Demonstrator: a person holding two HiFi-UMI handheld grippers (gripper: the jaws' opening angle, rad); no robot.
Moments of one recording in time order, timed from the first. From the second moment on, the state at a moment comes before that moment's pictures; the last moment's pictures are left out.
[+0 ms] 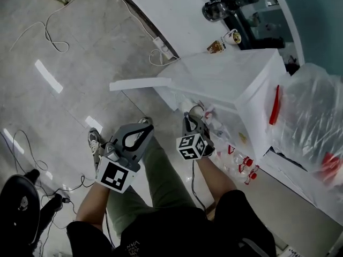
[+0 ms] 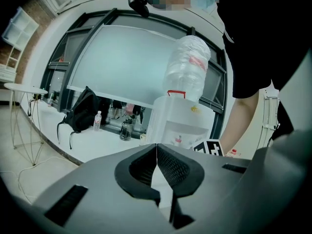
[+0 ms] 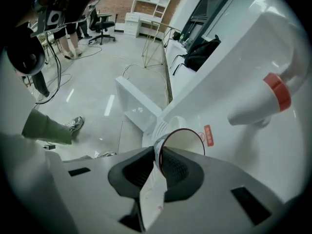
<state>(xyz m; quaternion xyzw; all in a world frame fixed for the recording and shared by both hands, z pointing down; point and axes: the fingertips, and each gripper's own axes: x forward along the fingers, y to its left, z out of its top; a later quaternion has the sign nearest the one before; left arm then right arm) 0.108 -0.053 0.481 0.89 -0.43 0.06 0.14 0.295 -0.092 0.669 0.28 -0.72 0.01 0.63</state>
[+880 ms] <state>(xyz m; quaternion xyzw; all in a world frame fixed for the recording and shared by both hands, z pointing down) 0.116 -0.065 0.501 0.89 -0.42 0.06 0.16 0.283 -0.102 0.685 0.32 -0.72 -0.01 0.61</state>
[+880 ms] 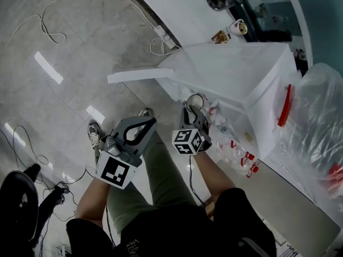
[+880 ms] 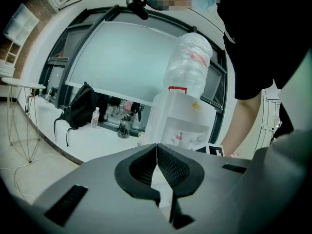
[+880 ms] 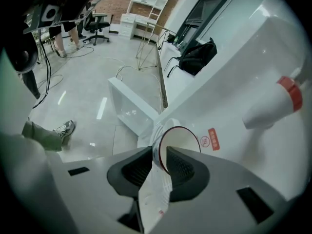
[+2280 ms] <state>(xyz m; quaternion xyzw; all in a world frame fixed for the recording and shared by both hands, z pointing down) 0.092 0.039 0.279 0.94 -0.32 0.08 0.07 0.215 0.006 0.396 0.55 -0.75 0.10 0.35</state>
